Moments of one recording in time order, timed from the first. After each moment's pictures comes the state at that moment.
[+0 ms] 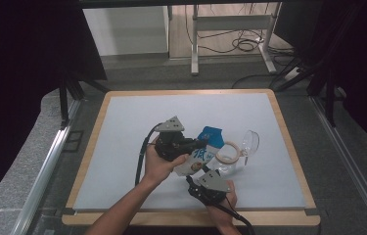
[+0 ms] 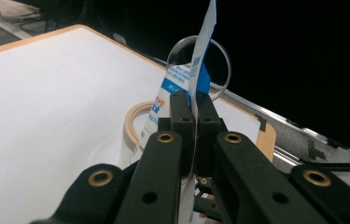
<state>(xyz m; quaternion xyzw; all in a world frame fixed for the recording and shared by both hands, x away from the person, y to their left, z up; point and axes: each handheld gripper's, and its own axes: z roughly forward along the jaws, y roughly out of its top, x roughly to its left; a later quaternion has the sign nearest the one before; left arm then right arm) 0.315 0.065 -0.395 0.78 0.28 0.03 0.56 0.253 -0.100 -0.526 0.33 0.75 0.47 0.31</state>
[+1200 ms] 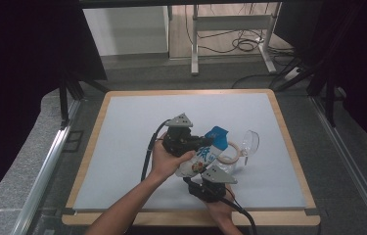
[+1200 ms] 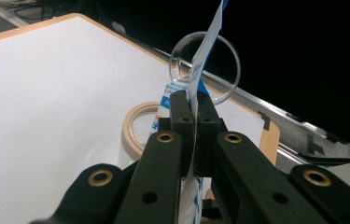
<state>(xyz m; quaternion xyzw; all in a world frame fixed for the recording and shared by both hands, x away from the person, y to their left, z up) 0.331 0.048 -0.395 0.79 0.29 0.02 0.54 0.266 -0.105 -0.526 0.33 0.75 0.53 0.21</state>
